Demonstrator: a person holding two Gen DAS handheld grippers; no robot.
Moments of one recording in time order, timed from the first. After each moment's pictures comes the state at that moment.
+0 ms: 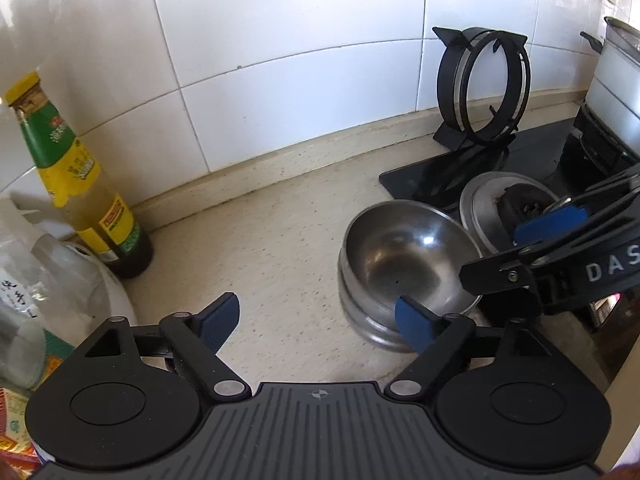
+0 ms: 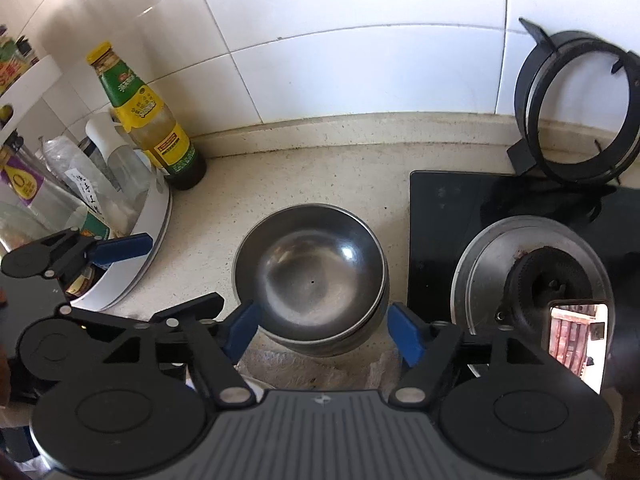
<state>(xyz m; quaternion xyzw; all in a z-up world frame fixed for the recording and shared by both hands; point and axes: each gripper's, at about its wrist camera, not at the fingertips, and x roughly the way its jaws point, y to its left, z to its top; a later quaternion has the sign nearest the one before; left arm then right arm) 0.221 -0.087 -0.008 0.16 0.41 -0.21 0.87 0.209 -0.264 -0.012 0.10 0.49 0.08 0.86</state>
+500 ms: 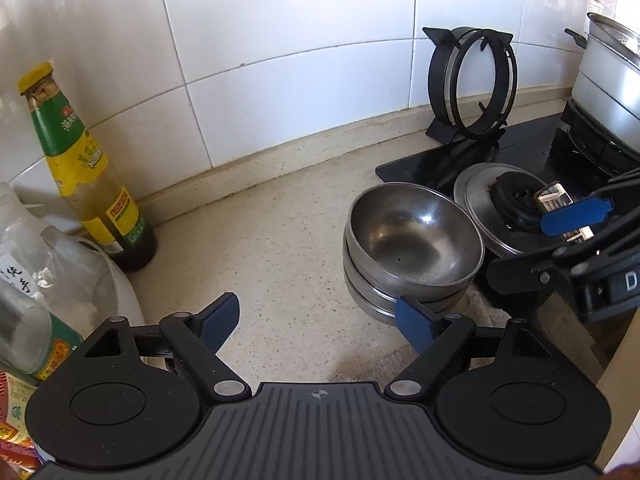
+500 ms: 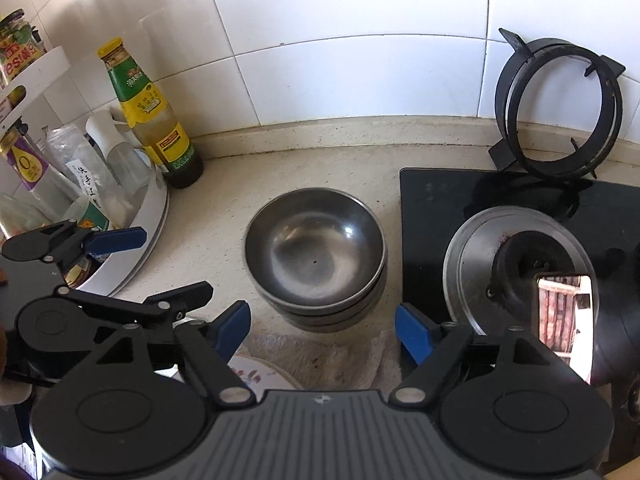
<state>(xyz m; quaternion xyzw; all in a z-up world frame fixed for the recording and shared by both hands) 0.206 -0.064 -0.010 0.16 0.39 -0.23 0.88 0.175 -0.248 -0.009 0.09 0.47 0.06 0.88</state>
